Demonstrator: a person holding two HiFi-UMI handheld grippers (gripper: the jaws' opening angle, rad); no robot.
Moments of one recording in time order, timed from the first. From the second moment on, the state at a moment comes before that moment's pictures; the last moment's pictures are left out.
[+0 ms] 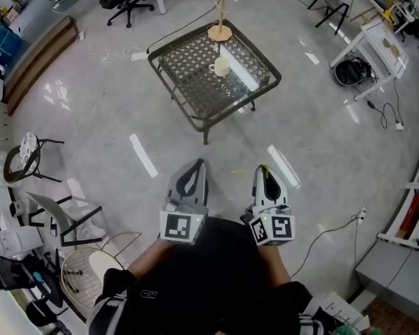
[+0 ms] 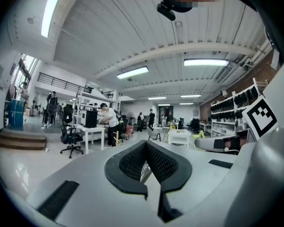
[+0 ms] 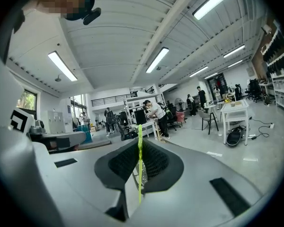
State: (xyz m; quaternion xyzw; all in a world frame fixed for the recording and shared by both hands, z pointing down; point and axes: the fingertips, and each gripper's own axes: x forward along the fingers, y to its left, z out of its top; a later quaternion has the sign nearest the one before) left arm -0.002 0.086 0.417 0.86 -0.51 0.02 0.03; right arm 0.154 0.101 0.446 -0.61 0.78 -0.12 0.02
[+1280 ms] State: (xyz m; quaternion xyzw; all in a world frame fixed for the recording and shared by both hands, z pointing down) left arm -0.052 -0.272 0.408 0.83 -0.56 0.00 0.06; right arm 0.121 -0.309 0.427 -0.58 0.81 -0.09 -0.01
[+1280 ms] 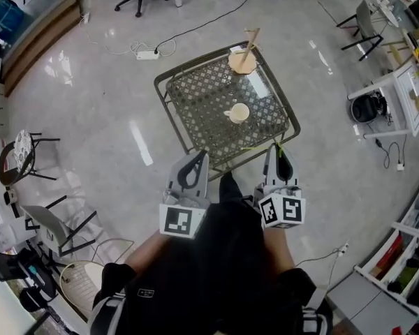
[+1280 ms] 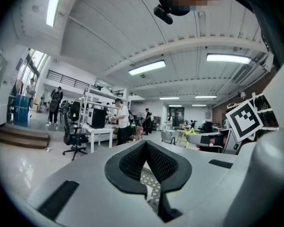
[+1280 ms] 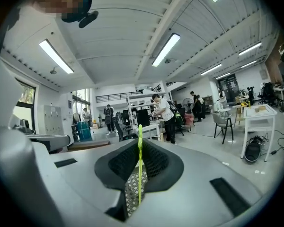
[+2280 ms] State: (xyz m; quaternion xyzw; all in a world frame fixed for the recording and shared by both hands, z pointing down) left arm -0.027 -0.432 0.442 0.78 -0.62 0.03 0.10; right arm 0.113 -0.526 0.586 -0.51 0.84 -0.17 -0.12
